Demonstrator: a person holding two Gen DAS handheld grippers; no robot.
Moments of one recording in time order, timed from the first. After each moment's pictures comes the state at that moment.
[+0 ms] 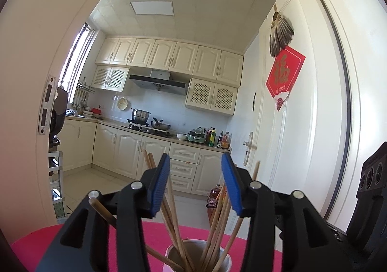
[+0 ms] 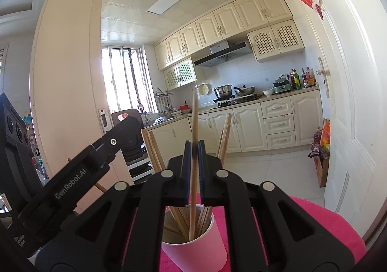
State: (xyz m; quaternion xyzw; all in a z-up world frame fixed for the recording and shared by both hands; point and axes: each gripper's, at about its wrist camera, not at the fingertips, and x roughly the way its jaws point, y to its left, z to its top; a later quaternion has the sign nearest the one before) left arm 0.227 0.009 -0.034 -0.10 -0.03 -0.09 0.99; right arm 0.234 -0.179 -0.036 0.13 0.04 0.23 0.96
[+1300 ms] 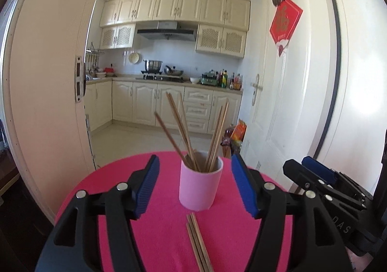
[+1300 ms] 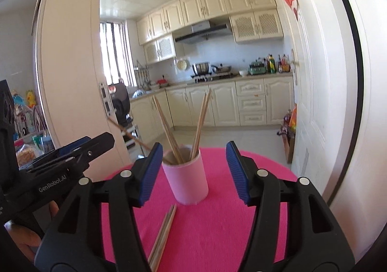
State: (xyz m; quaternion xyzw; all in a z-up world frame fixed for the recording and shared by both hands) left arm 0.111 0.007 -0.028 -0.04 0.18 -0.06 0.98; right arm 0.117 -0.201 -0.032 0.08 0.16 0.17 0.97
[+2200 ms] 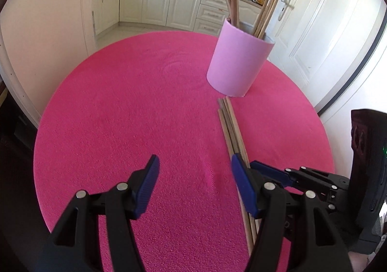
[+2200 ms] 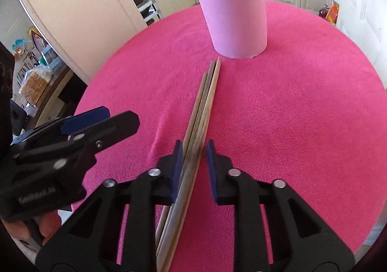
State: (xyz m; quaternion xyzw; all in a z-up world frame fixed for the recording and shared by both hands) left arm 0.126 0.055 -0.134 -0.09 0.46 -0.05 0.88; right arm 0.164 -0.109 -0.144 0.04 0.49 0.26 0.83
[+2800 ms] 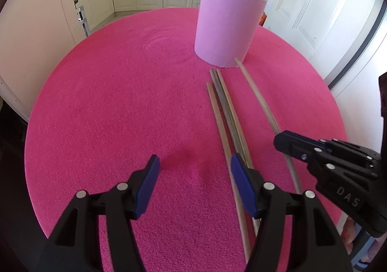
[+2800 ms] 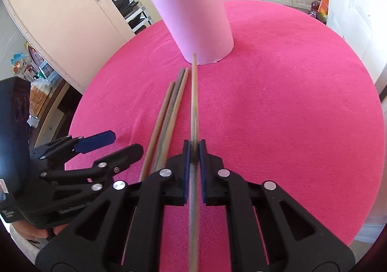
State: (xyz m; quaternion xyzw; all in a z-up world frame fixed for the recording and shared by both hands) left arm 0.140 0.019 -0.156 -0.03 0.52 -0.04 0.85; right arm 0.173 -0.164 -0.138 0.06 0.49 0.25 0.83
